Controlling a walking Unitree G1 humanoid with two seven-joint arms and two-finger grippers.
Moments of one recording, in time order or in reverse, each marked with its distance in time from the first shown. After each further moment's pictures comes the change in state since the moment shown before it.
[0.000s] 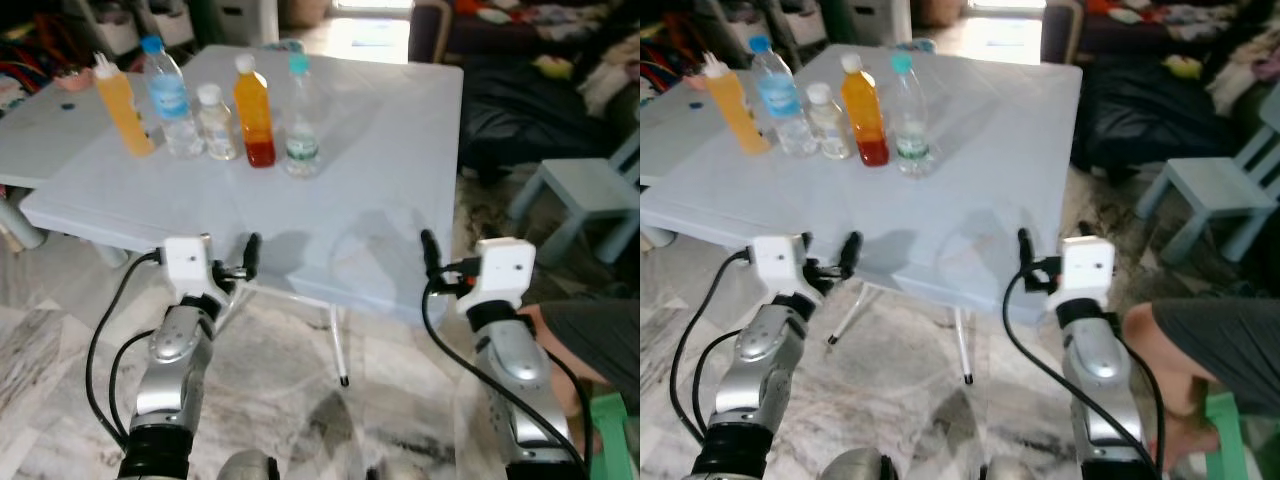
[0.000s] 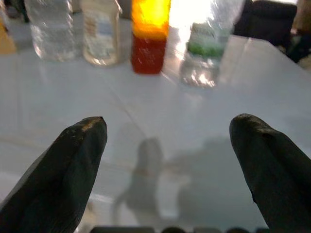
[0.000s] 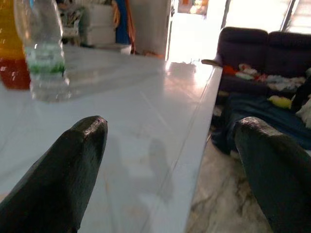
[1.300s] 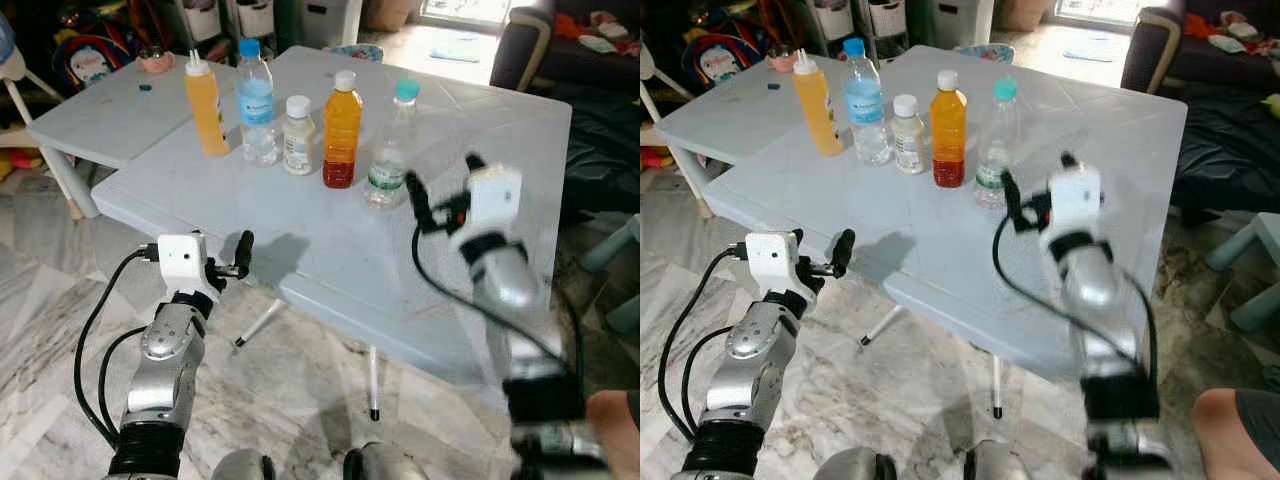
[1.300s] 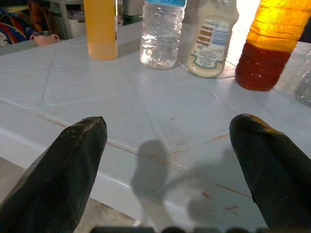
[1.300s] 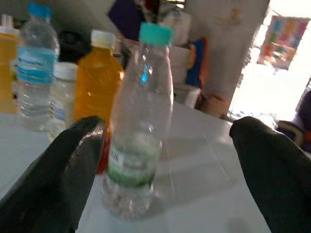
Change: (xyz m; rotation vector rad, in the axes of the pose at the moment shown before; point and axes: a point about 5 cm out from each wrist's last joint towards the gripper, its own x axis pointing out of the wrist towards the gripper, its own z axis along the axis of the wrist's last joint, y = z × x) left arm -0.002 0.008 -0.001 0.039 0.007 0.018; right arm 0.071 -0.002 0.050 -0.097 -0.146 0.183
